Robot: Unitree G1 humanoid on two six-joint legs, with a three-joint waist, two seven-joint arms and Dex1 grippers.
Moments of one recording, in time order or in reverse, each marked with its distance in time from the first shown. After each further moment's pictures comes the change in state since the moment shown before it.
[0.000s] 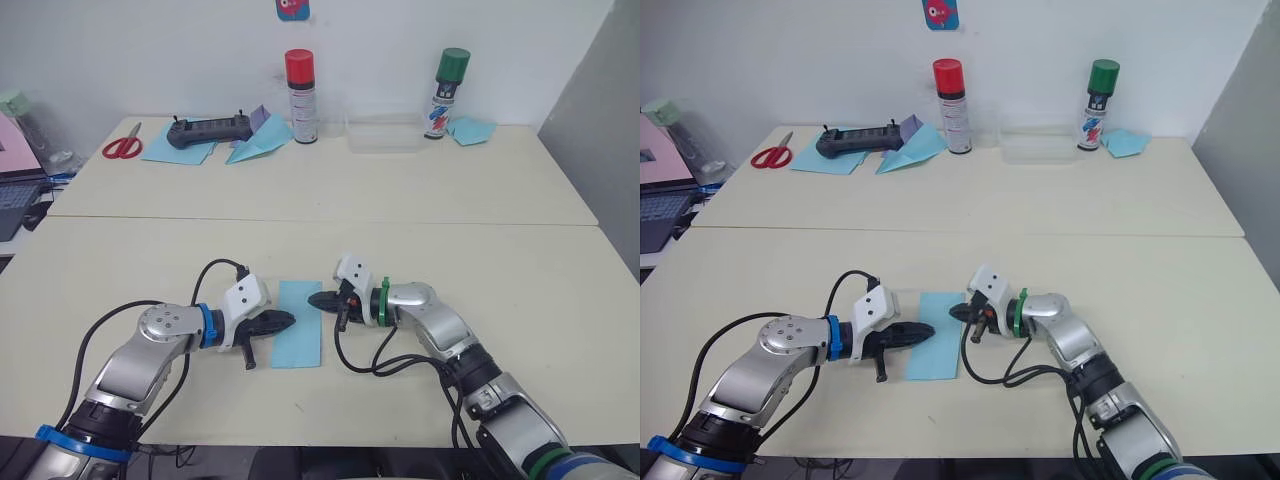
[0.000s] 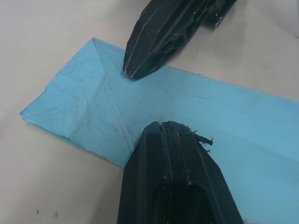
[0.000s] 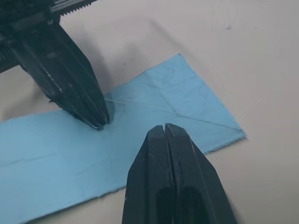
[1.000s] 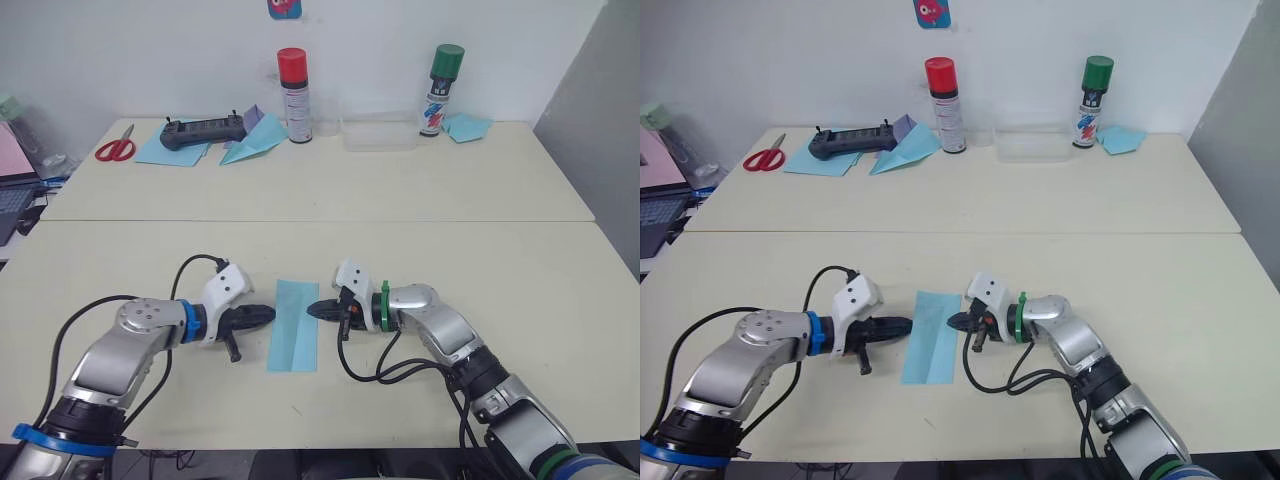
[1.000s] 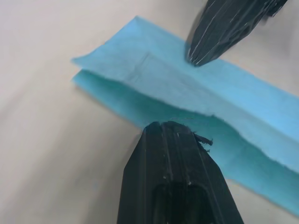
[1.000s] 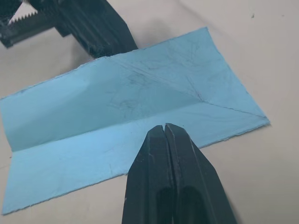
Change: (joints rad) left arm -0.008 0.065 0.109 -0.062 -0.068 0.218 0.004; right arm 0.048 -0.061 0.050 -0.140 0.045 0.095 0.082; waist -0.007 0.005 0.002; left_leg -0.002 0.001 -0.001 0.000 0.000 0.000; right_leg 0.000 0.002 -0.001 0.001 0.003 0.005
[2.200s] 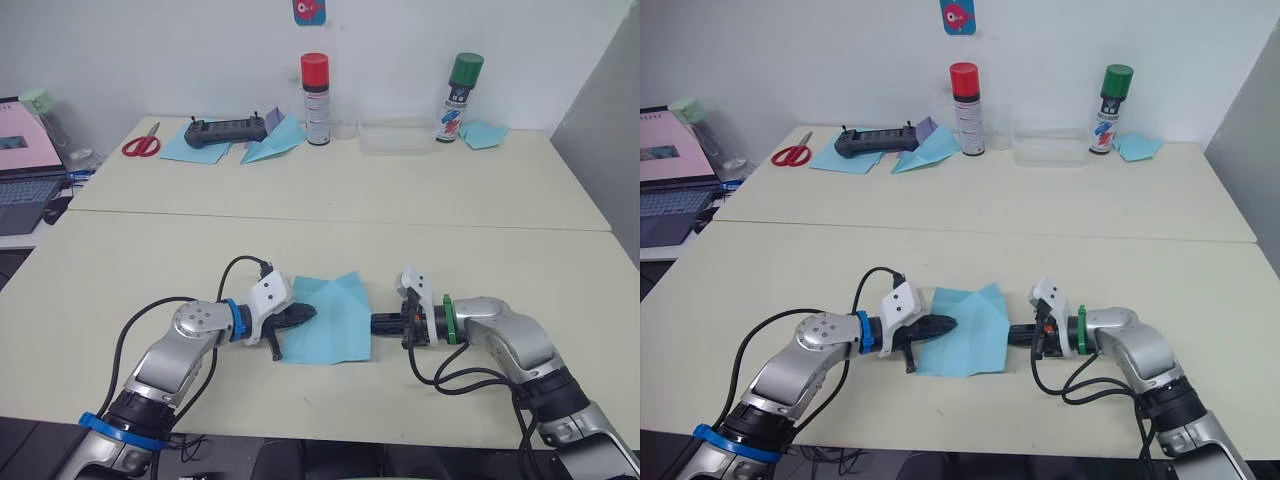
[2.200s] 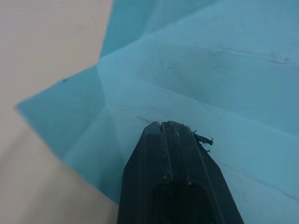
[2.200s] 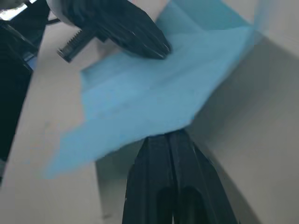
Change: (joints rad) left arm -0.062 -0.186 -0.185 0.112 0.125 -0.247 0.079; right arm 0.177 -0.267 -0.185 -0.296 0.279 0.335 0.120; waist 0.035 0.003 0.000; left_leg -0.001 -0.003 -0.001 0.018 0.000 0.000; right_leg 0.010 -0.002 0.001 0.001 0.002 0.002
